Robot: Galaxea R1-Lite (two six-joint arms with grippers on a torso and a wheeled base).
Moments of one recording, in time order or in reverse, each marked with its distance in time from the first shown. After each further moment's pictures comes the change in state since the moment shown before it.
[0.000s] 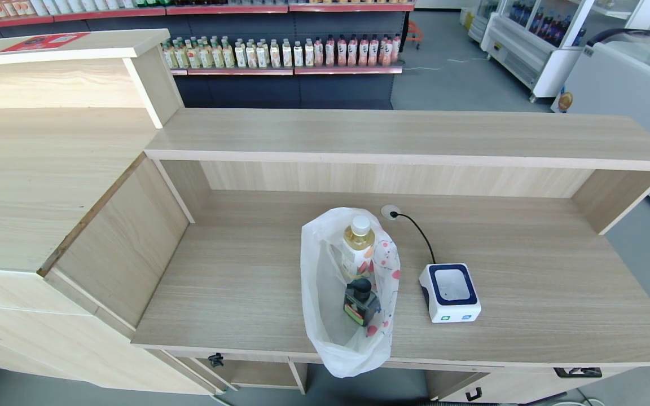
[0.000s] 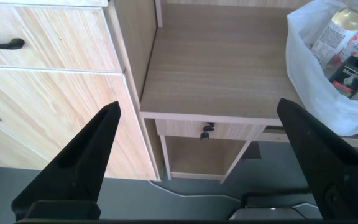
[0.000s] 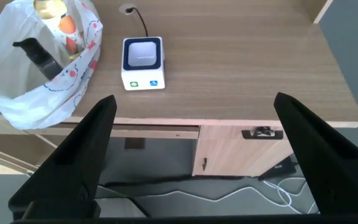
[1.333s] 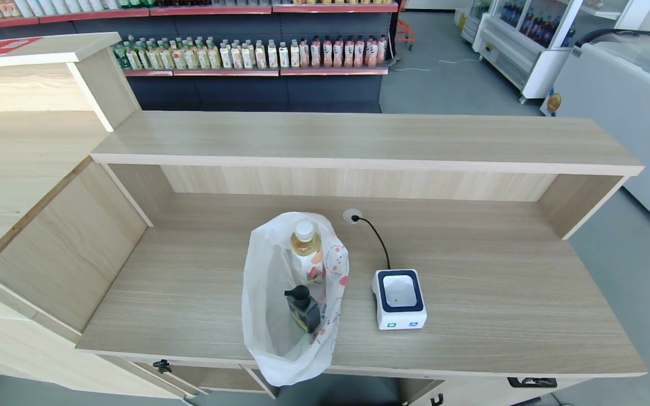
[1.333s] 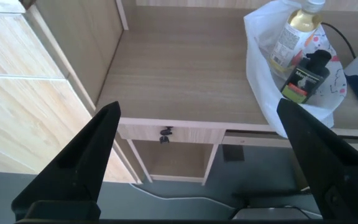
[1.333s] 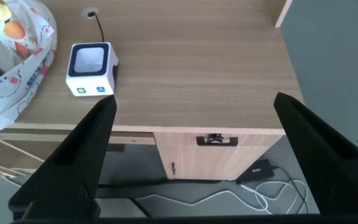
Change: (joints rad) left arm 0.000 0.000 0.000 0.000 0.000 0.011; right arm 0.000 0.001 0.000 0.001 0.000 0.001
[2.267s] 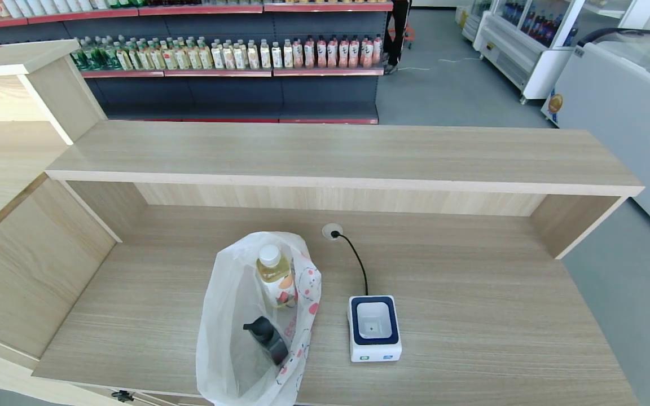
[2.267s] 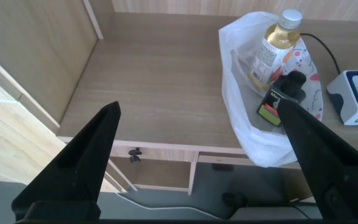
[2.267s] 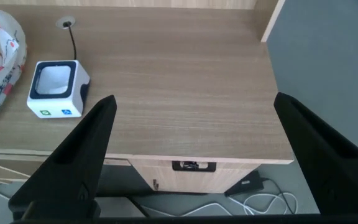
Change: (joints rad) left arm 0.000 0.000 0.000 0.000 -0.001 -0.008; right arm 0.000 0.001 0.001 0.000 0.000 -0.010
